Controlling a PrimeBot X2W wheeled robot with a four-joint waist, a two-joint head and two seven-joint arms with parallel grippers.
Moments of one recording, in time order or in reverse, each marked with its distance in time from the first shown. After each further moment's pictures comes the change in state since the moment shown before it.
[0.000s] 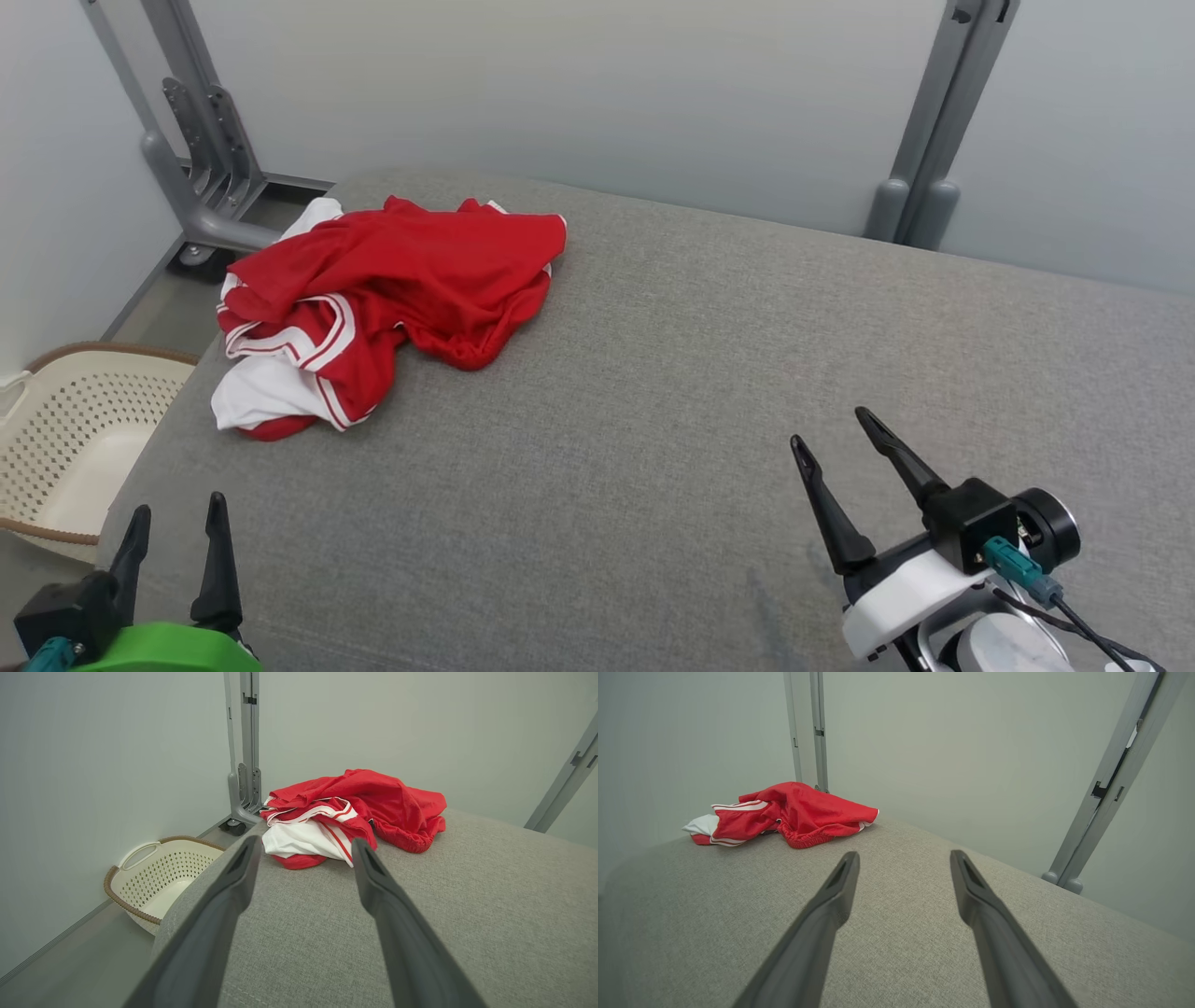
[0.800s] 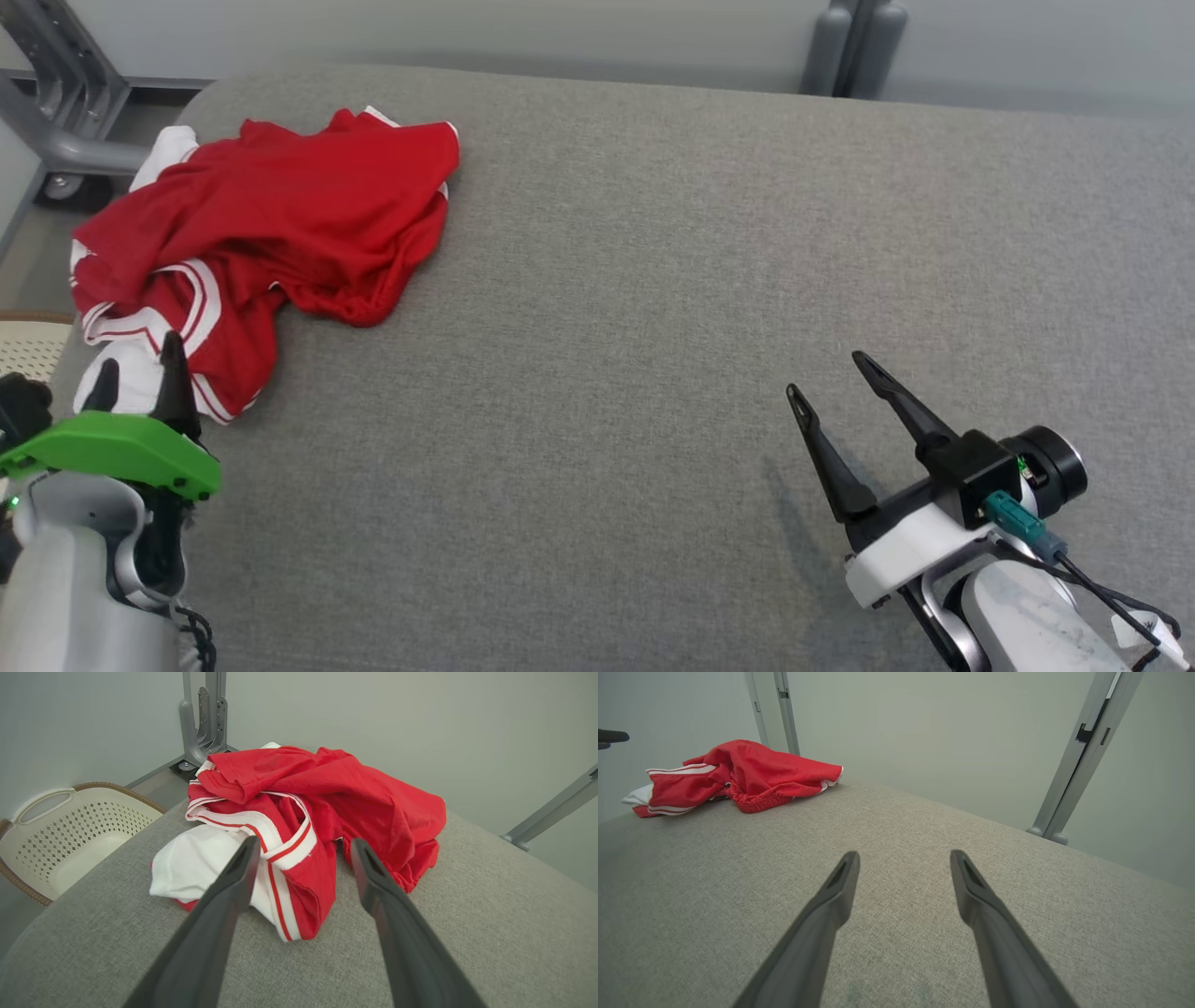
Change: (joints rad) left arm -0.378 -0.029 0.069 0.196 -0.197 0.034 0.258; right arm -0.083 -0.018 0.017 -0.006 -0.042 0.021 0.000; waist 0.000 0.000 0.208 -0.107
